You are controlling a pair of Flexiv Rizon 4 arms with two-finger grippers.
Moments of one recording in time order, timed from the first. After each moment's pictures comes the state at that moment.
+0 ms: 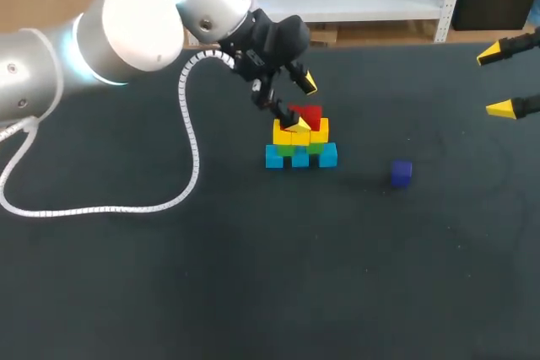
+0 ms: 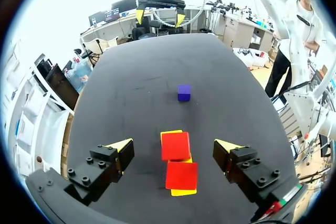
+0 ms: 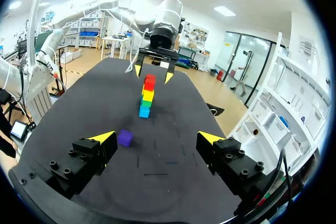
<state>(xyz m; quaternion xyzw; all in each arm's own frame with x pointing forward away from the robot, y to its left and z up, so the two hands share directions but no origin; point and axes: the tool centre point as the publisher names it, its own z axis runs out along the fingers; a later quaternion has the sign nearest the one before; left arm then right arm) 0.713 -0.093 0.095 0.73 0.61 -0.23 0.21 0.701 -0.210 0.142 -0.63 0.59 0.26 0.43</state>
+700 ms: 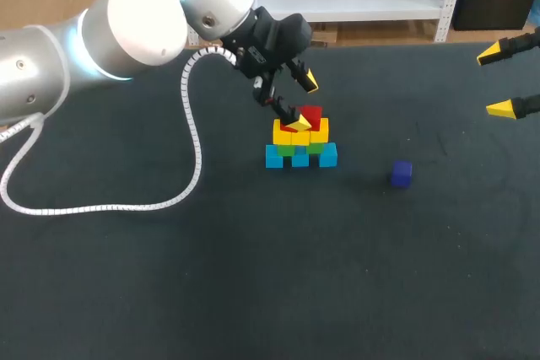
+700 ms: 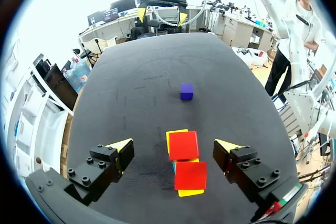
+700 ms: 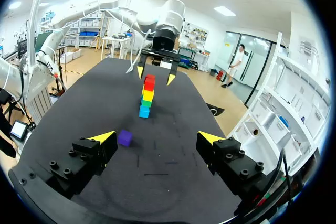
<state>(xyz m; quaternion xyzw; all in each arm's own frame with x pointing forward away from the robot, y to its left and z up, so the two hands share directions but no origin) 0.720 -0.095 0.092 0.73 0.61 -0.23 0.21 0.701 -0.210 0.142 -0.63 0.59 0.26 0.43</state>
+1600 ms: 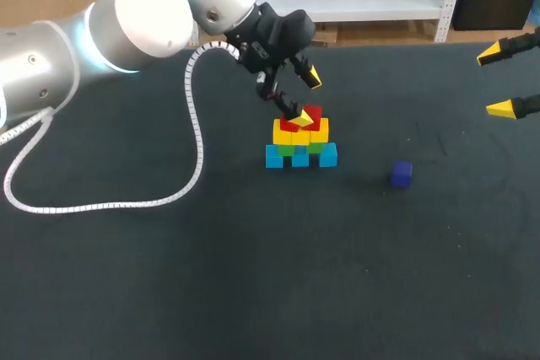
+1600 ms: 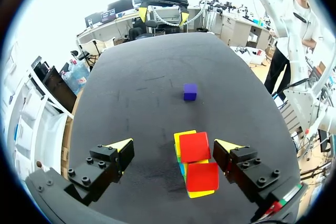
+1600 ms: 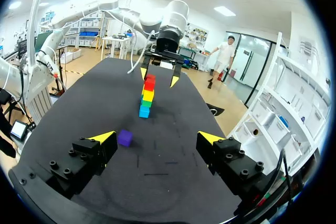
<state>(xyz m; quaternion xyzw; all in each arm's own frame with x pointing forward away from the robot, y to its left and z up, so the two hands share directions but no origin) 0.732 -0.100 0.091 0.74 0.60 -0.24 0.20 0.701 -0.210 0.142 -0.63 0.59 0.26 0.43</state>
